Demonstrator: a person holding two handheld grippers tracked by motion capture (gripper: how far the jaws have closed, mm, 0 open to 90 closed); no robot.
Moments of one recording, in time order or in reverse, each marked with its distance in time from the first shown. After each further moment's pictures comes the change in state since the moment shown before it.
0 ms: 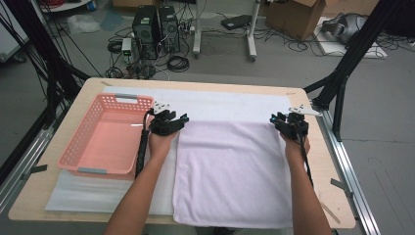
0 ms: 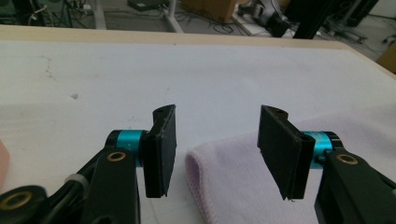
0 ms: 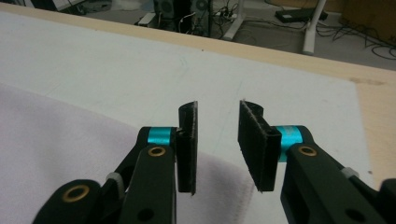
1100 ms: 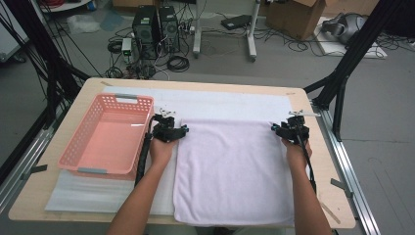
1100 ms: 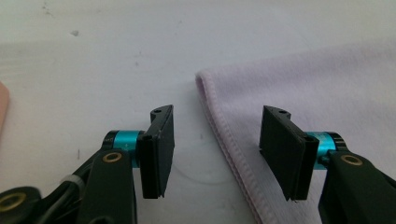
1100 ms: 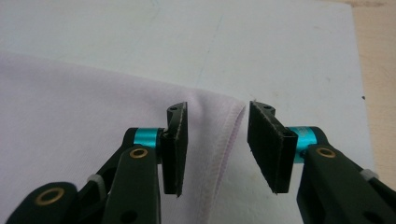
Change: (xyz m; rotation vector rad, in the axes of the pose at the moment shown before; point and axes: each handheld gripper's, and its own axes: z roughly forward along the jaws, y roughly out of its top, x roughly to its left) left arm -0.010 -0.021 0.007 0.178 0.076 0.064; right arm -0.004 -0.014 0.003 0.206 -0.042 0.059
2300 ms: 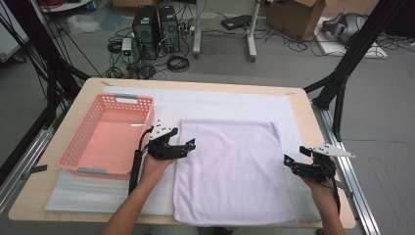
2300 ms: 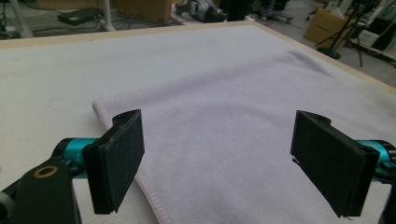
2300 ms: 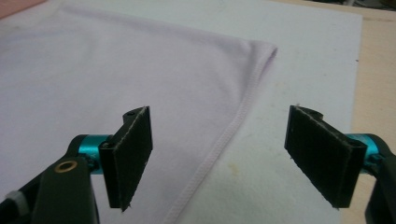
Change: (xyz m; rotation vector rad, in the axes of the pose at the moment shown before) left arm -0.021 -0.018 -0.075 -0.228 -0.313 0.107; right arm 0.000 -0.081 -0.104 -0.154 0.188 -0.098
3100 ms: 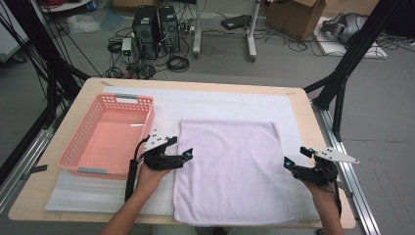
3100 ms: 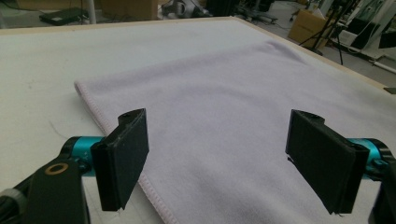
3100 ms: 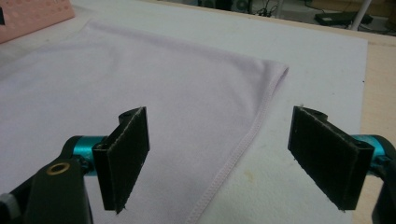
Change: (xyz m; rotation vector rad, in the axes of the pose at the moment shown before) left arm -0.007 -0.021 -0.014 0.005 -0.044 -0.001; right arm 0.009 0.001 -0.009 -0.065 0.007 -0.029
